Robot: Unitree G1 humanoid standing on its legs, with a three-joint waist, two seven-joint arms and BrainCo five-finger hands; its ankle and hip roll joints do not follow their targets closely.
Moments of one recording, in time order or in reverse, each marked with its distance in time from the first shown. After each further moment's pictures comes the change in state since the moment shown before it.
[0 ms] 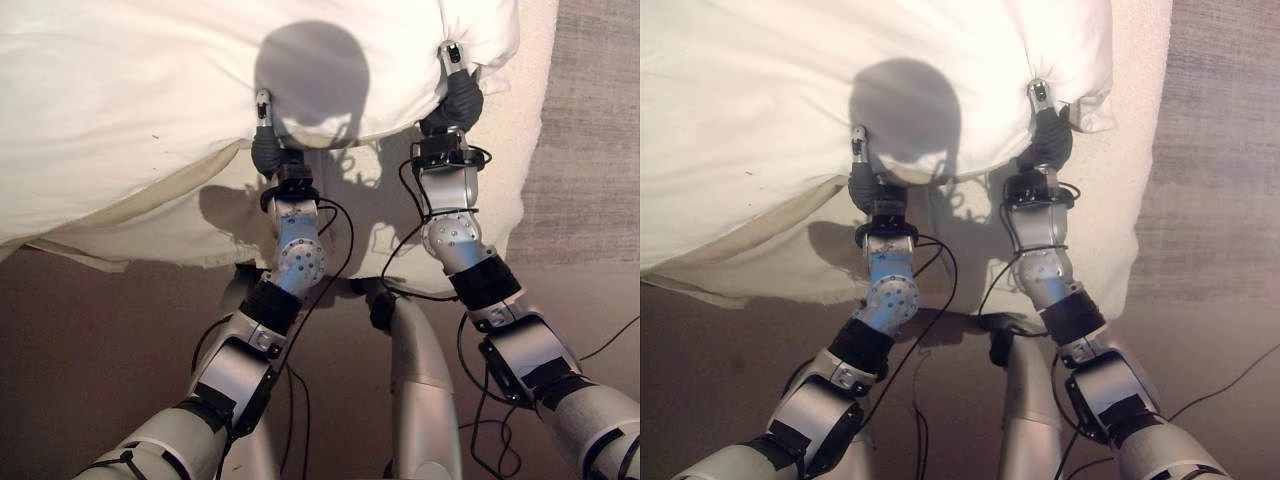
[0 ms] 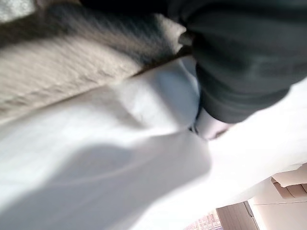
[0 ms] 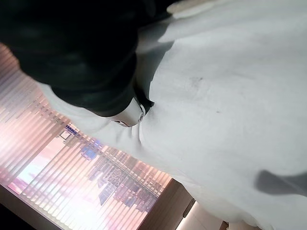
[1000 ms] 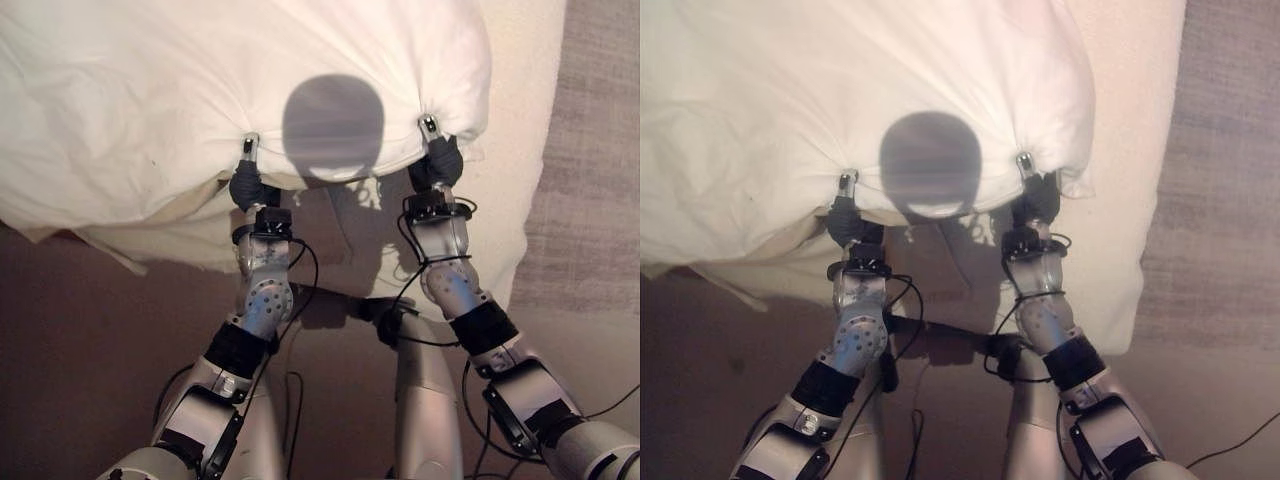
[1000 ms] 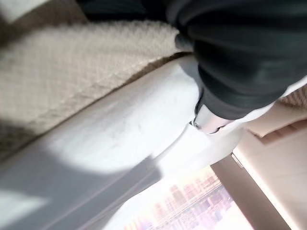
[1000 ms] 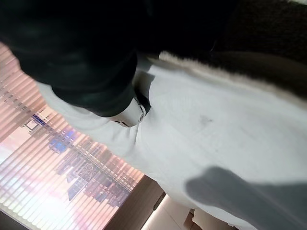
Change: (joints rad) left arm 0.254 0.166 0.005 -0.193 0.215 0.155 -0.010; right arm 0.275 0.031 -0.007 -0.073 -0.112 0.051 -0.032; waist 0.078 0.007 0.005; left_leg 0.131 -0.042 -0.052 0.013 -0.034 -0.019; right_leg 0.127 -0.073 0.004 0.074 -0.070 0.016
